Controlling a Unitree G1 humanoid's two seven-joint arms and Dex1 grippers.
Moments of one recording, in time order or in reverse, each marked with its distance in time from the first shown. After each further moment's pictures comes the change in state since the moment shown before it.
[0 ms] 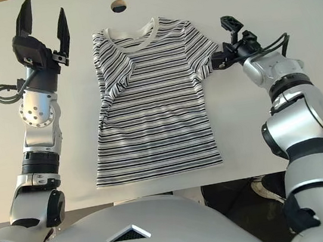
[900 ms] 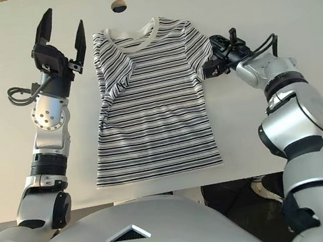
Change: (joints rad) left arm 0.028 -0.053 -0.011 0.005 0.043 -0.012 -0.048; right arm -0.011 -0.003 0.085 0.002 0.035 -0.056 0.044
